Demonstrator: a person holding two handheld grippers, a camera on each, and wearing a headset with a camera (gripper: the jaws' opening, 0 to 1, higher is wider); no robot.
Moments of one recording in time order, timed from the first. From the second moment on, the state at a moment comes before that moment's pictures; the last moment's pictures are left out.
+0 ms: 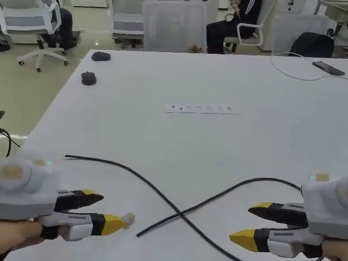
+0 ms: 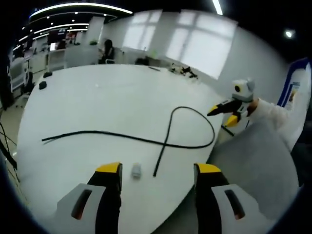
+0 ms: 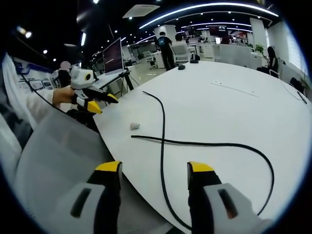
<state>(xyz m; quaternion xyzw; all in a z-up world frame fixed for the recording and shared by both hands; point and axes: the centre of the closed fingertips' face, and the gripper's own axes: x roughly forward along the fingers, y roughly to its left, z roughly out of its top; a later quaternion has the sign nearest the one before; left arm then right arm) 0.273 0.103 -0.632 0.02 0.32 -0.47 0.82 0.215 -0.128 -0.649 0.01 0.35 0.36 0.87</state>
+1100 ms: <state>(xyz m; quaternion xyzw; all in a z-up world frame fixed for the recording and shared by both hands) 0.266 0.123 -0.594 -0.04 0.28 -0.42 0.86 0.195 -0.141 -0.659 0.04 0.37 0.32 0.87</state>
